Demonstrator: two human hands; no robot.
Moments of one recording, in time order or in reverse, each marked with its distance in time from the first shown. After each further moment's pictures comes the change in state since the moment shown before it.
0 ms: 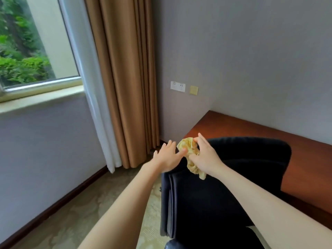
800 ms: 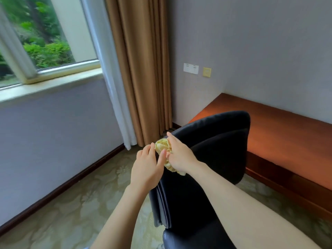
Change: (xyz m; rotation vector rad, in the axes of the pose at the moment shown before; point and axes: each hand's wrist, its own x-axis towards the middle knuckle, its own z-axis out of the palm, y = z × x) left_hand -0.150 -0.034 0.032 0.026 0.417 -0.160; right_hand -0.075 -0.049 0.065 -0.059 -0.230 -0.047
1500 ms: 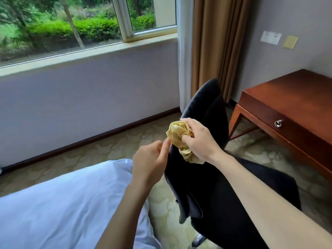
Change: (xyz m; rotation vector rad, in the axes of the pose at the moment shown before) left_hand -0.320 0.060 -0.046 -0.022 0.396 -0.326; right_hand -0.249 -0.009 0.016 0.350 -0.233 -0.455
